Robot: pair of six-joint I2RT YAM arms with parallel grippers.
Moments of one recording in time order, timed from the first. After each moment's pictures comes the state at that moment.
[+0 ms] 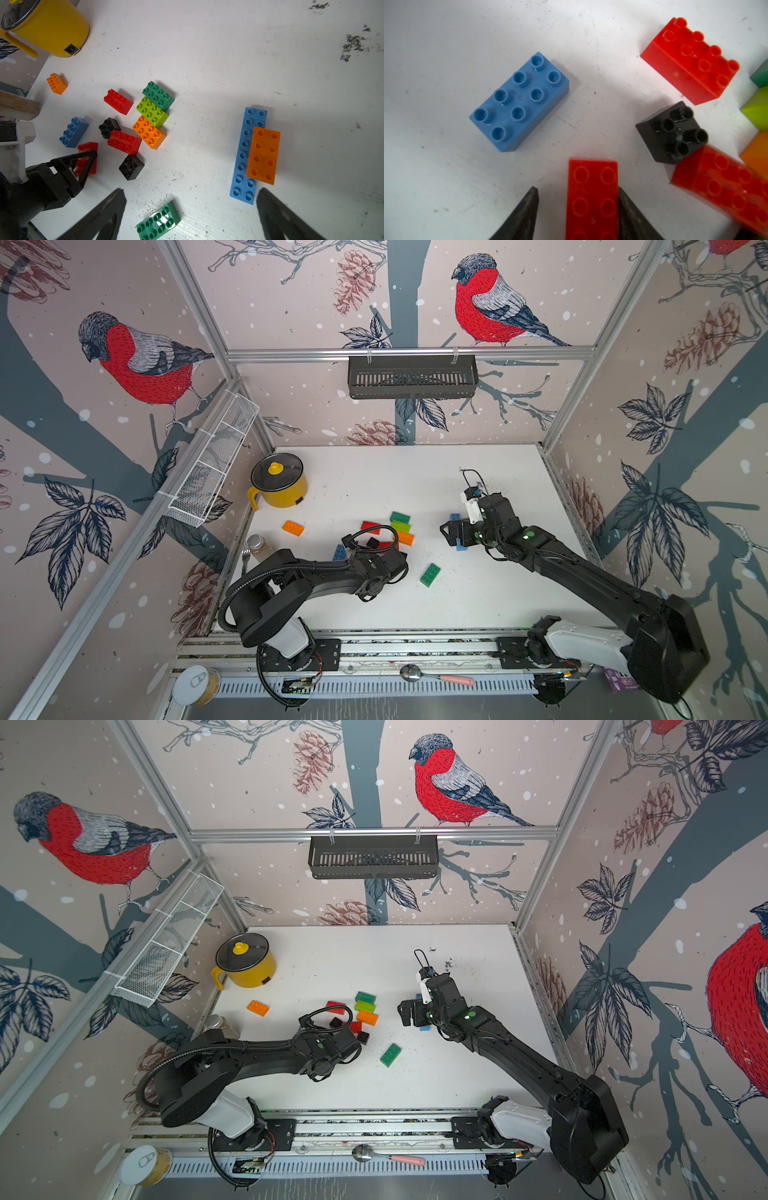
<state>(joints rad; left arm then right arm) -0.95 1.55 0.65 -0.51 -0.60 -1.44 0.58 1.18 0.79 -0.35 -0.10 0.34</state>
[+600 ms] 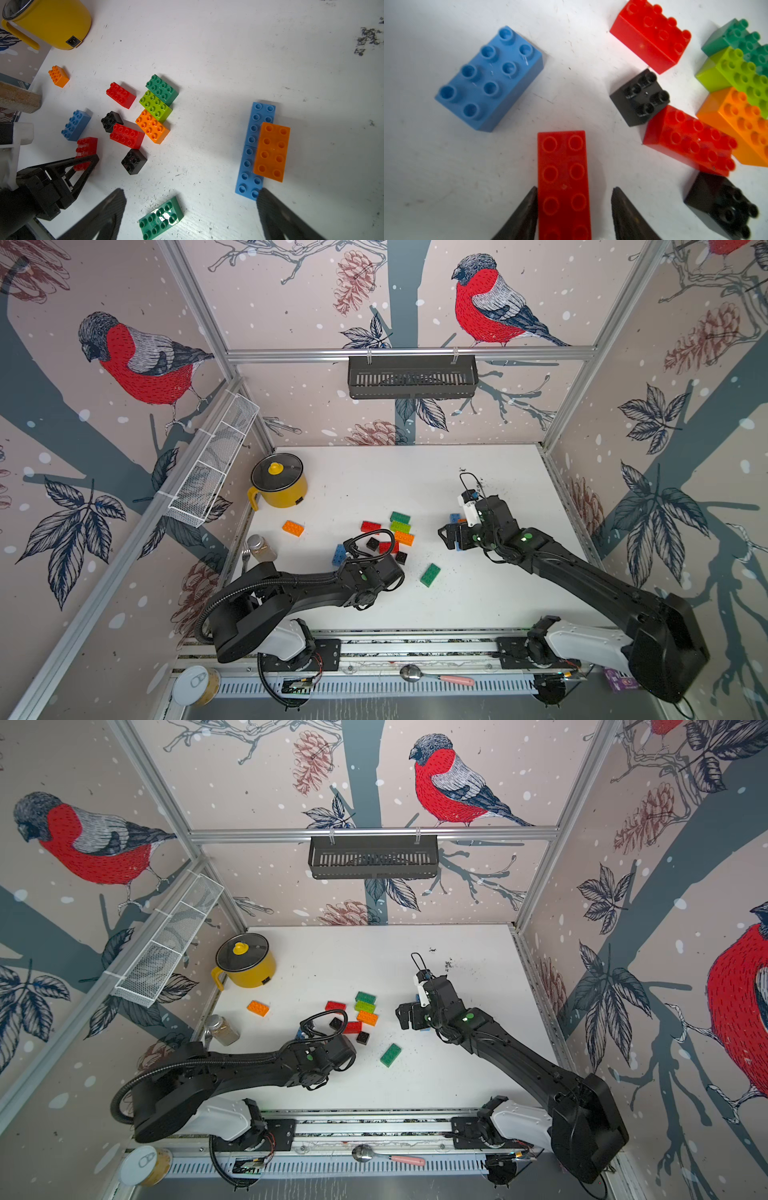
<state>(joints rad) -1.01 1.45 0.56 -0.39 -0.55 -1.38 0.60 1.18 0.77 -0.35 -0.10 0.35</state>
